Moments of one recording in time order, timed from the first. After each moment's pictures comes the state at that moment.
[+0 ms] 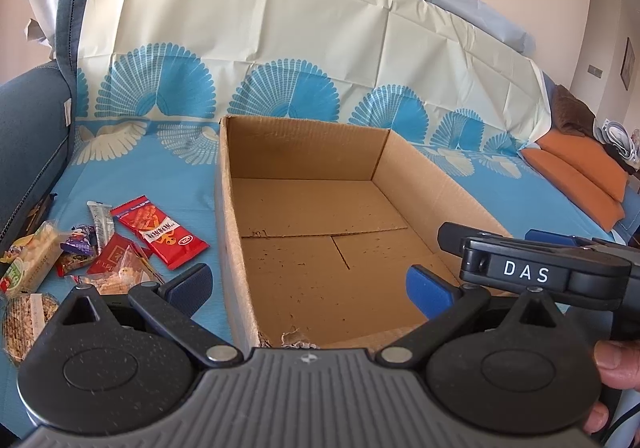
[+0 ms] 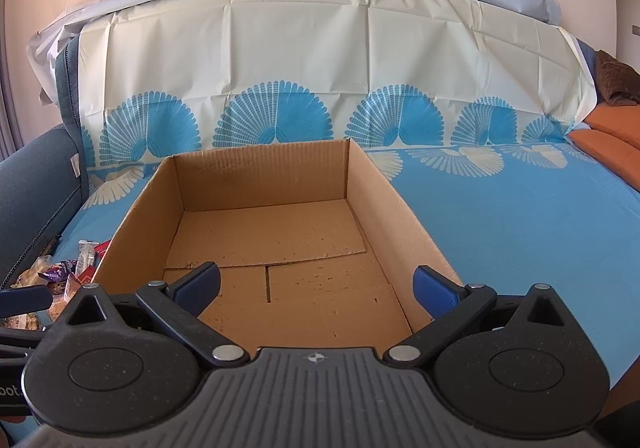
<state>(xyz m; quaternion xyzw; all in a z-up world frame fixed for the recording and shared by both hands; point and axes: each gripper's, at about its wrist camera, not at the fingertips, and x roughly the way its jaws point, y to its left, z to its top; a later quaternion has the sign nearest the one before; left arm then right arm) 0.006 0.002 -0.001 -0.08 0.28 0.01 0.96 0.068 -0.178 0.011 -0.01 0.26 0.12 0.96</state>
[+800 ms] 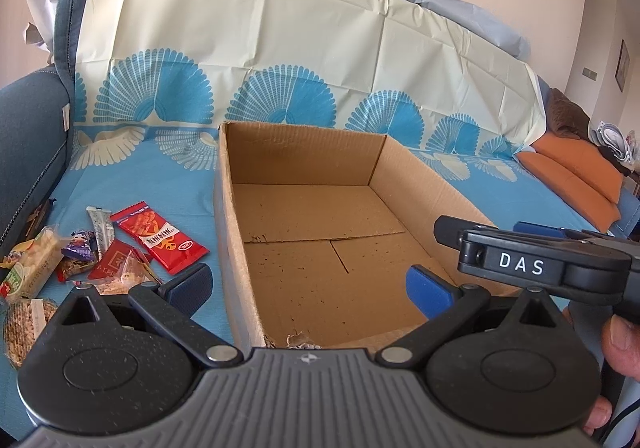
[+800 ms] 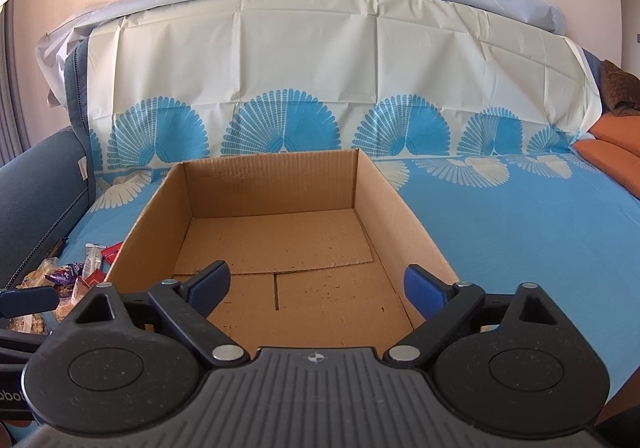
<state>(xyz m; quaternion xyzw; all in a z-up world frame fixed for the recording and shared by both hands) 0.003 0.010 0.002 -0.08 0.27 0.00 0.96 0.065 -0.174 0.018 -0.02 0.25 0.13 0.96</state>
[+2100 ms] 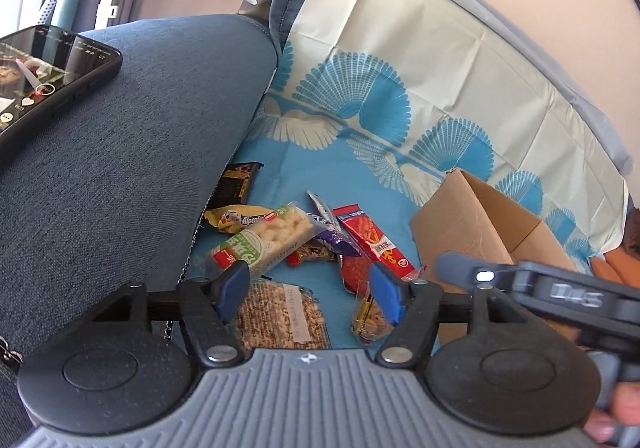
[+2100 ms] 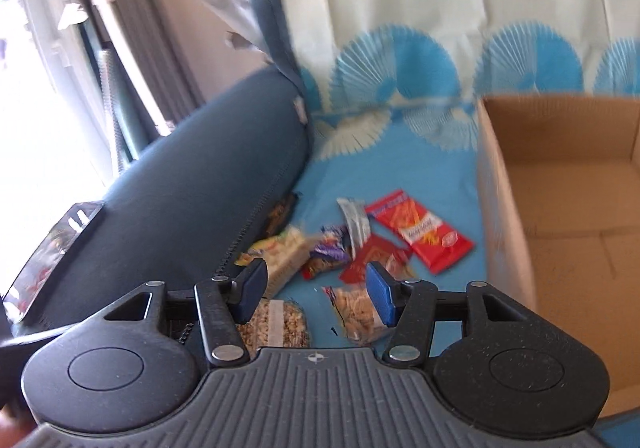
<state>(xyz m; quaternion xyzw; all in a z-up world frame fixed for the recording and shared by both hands) -0.075 0.243 -0.015 -0.23 0.27 0.14 0.92 0.047 0.037 0.008 0.05 0.35 0.36 0.86</state>
